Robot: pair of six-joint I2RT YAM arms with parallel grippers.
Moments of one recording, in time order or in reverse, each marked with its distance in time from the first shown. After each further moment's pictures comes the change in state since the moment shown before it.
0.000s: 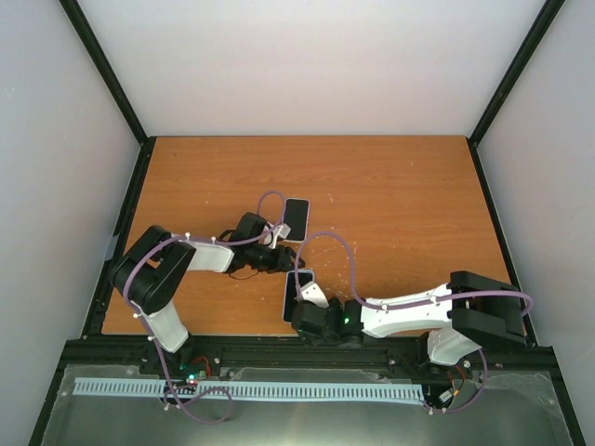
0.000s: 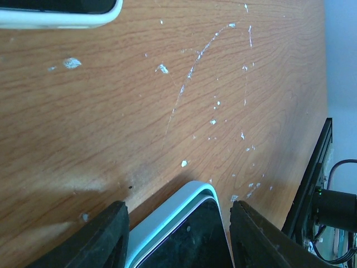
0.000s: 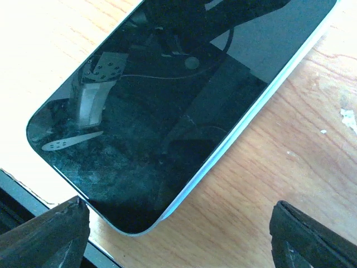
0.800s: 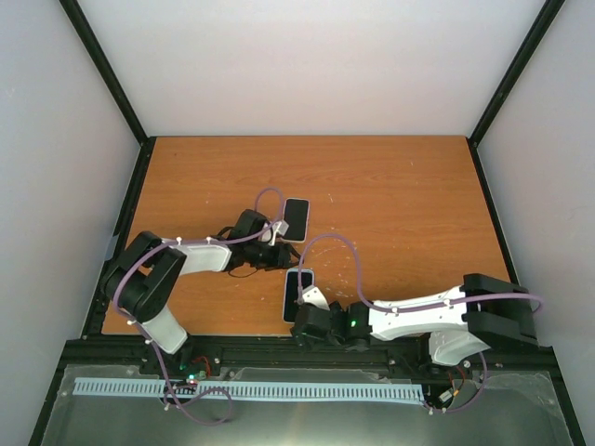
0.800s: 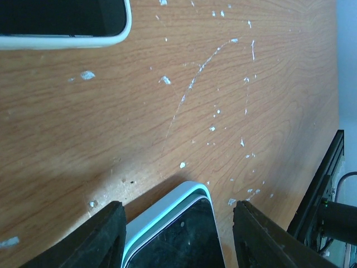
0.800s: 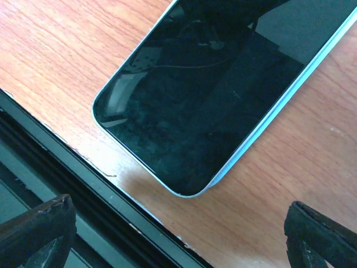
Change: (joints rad) left arm 0.000 -0.084 0.023 -0.105 -0.087 -0.016; right arm 0.031 -0.084 -0.029 0.024 -0.096 0.068
